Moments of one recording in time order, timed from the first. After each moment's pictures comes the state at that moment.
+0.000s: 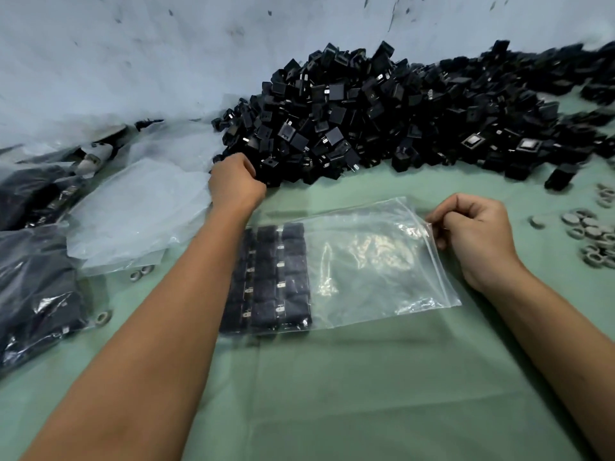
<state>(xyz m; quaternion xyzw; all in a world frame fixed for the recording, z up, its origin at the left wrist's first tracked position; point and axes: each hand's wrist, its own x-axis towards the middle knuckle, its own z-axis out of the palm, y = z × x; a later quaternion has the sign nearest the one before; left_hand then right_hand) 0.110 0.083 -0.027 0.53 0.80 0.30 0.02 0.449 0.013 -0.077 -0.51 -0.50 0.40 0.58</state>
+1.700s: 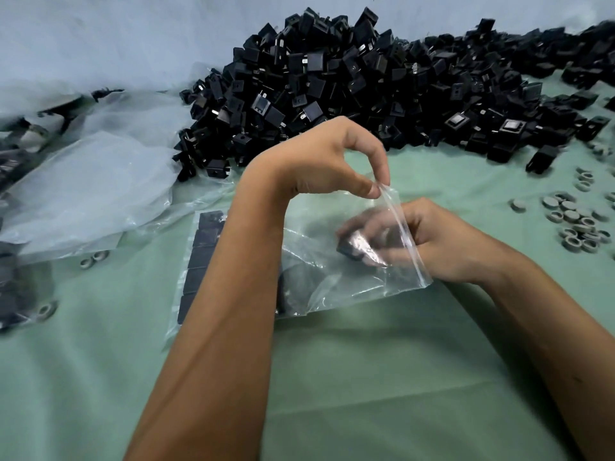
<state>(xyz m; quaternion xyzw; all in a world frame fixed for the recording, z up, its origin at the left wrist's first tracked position) 0.239 0.034 0.027 0.82 0.41 0.20 0.33 0.448 -0.011 -0.056 -0.27 -0.77 0.50 0.28</state>
